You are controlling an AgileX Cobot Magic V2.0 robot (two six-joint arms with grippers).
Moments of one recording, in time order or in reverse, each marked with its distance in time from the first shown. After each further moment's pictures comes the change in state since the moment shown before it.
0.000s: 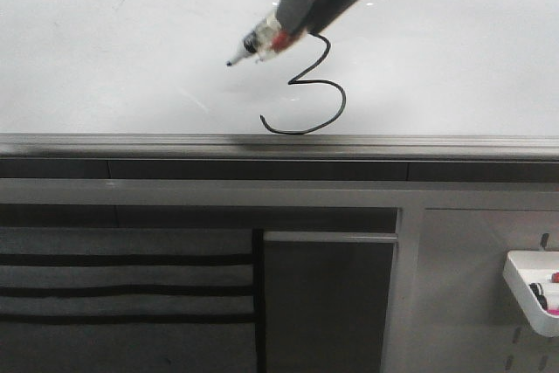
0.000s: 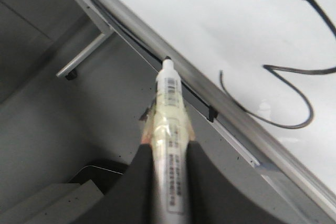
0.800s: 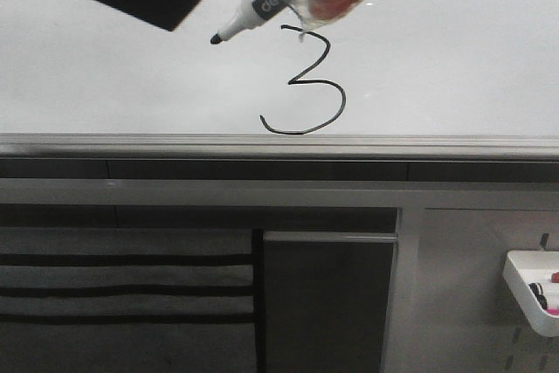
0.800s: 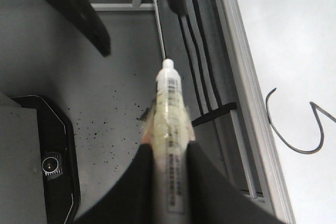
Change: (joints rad) left arm -0.326 0.208 -0.119 -0.059 -0.238 0.335; right arm 0.088 -0.269 0.155 0.000 0.082 -0.542
